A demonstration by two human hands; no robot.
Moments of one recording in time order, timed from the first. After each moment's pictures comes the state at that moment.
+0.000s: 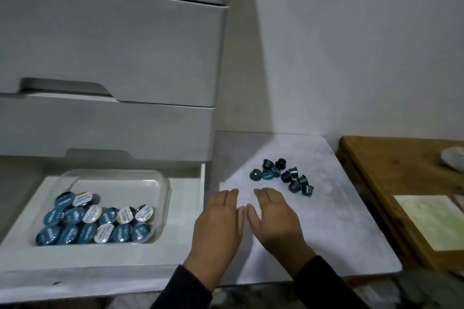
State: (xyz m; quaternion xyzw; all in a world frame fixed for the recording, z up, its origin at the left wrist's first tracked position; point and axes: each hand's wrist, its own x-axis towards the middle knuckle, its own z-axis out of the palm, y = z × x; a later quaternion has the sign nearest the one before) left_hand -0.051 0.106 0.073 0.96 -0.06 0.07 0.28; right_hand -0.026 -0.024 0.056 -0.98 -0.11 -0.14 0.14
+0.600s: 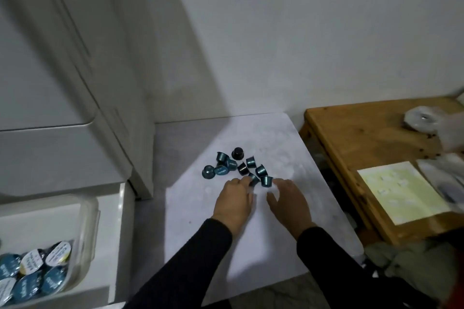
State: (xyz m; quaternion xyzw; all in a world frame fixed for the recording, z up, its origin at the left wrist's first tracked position) left_hand 0.070 -0.050 0.006 0.92 -0.12 -0.12 0.34; right_hand 0.049 -0.190 -0.005 -0.97 0.10 -0.01 0.21
